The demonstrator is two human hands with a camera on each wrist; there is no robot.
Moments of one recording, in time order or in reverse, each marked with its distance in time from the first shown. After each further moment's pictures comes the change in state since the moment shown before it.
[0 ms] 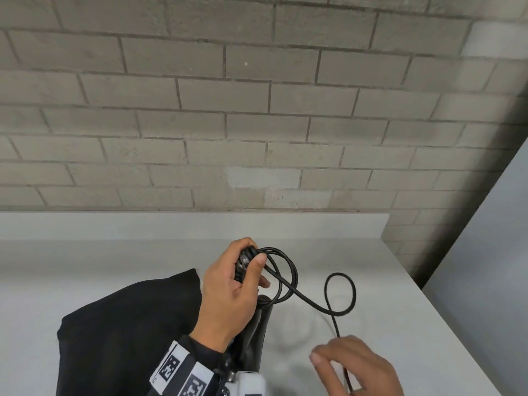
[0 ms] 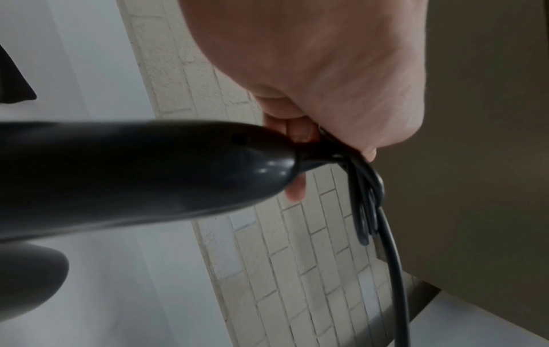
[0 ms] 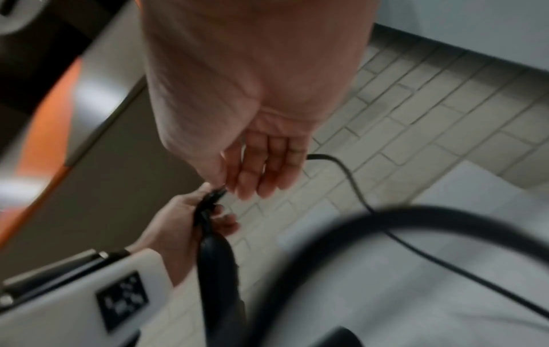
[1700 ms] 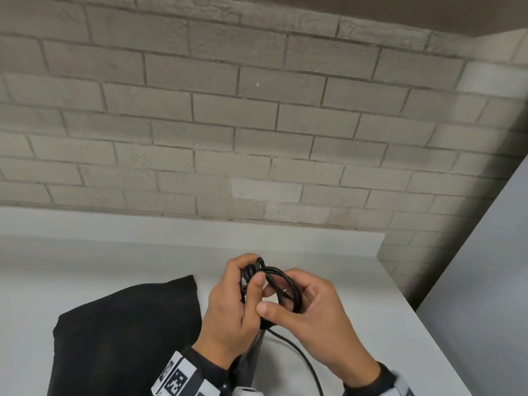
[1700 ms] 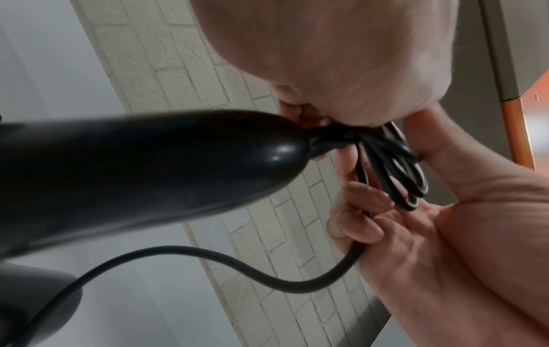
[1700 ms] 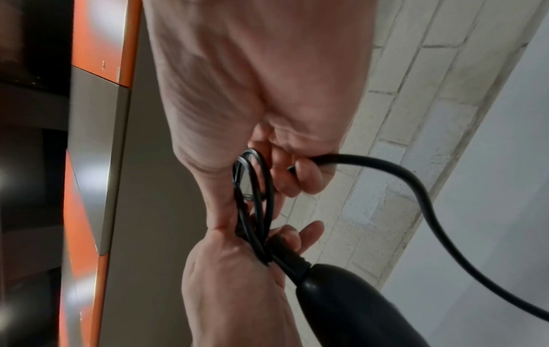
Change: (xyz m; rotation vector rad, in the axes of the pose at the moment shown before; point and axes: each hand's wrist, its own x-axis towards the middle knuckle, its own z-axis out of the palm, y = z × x) left_hand -0.015 0.005 0.002 0.057 0.083 0.188; right_hand 0.095 -0.055 0.009 0.633 -0.381 0.351
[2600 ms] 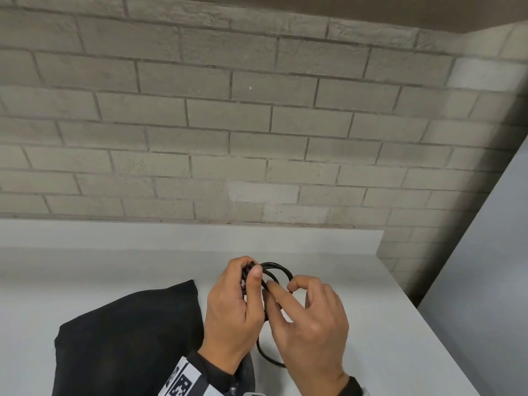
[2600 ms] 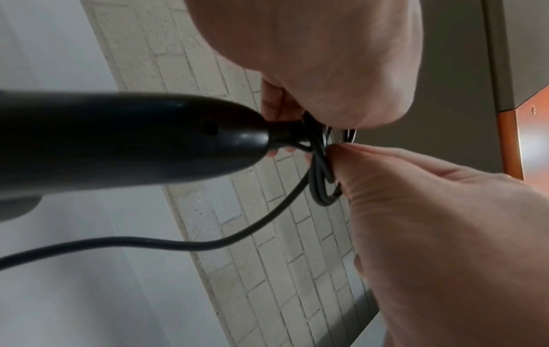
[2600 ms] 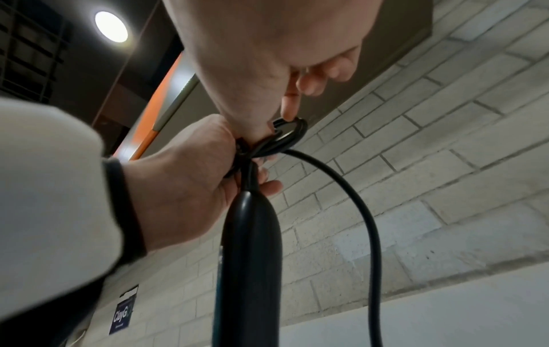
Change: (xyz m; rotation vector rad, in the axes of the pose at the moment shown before) left_hand 0.005 0.007 0.007 0.133 0.077 -0.007; right_hand -0.004 0.032 0.026 -0.995 0.632 -0.536
